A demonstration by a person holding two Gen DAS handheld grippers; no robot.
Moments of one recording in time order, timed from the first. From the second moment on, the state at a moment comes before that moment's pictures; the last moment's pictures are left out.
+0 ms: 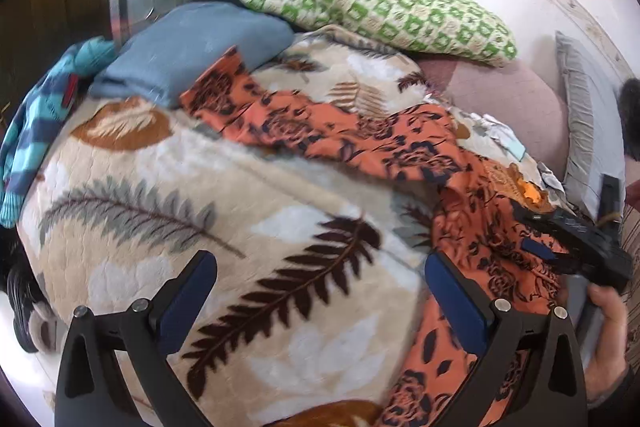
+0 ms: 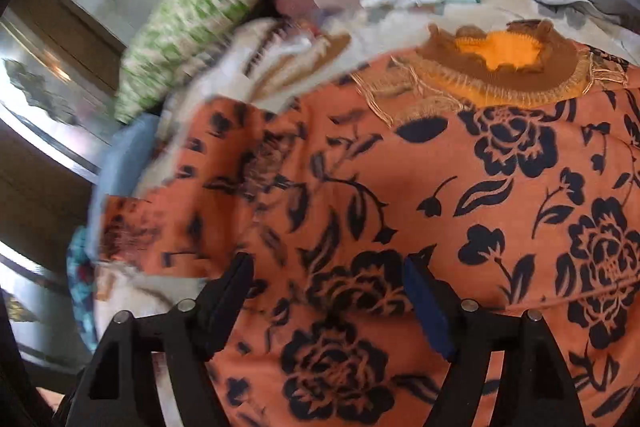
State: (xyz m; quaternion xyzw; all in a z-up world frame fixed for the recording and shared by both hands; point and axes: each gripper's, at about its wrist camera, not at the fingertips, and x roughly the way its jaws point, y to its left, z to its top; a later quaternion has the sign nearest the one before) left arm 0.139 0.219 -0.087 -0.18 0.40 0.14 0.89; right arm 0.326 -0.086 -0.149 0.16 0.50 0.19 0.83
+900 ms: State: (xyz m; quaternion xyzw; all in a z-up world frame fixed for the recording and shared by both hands) left arm 0.333 0.020 -0.170 -0.03 0.50 0.05 0.86; right arm 0.383 -0.403 -0.138 0.07 0.49 -0.03 0.87
